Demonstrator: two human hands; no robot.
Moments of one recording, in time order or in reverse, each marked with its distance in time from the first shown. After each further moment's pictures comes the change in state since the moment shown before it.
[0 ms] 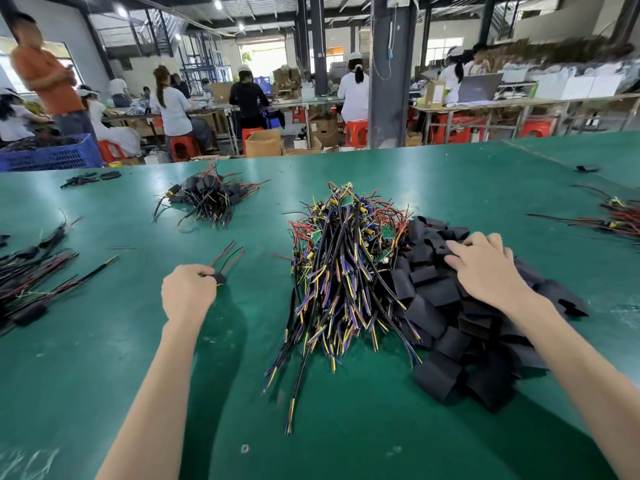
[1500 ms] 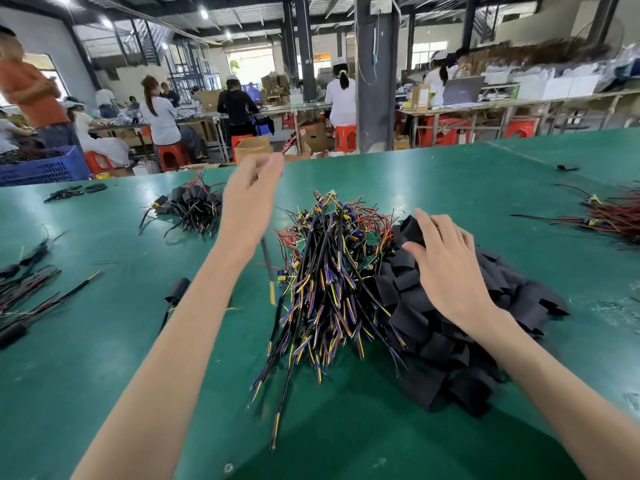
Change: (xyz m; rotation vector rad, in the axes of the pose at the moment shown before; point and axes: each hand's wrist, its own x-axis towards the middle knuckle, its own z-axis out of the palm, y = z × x) left_hand -0.042 0.167 -0.021 -0.718 -0.234 0.500; right_hand -0.025 -0.046 -0.021 0.155 0.510 -0.232
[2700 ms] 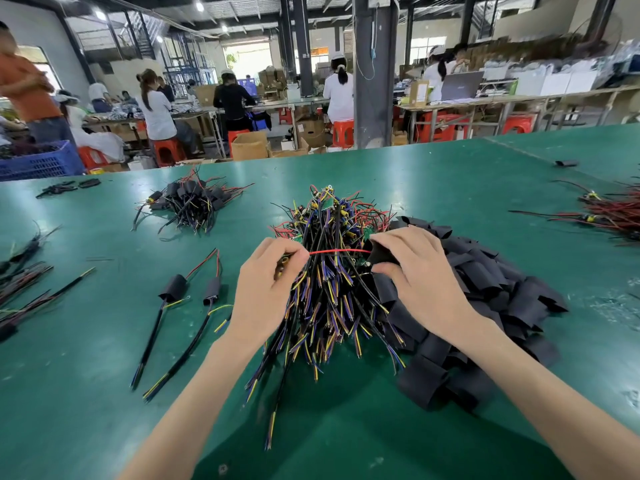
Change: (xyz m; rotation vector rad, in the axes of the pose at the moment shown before) left_hand -0.091 -0.048 0.004 0.266 -0.142 0.250; right_hand -0.008 -0.030 -0.007 0.250 -0.080 -0.166
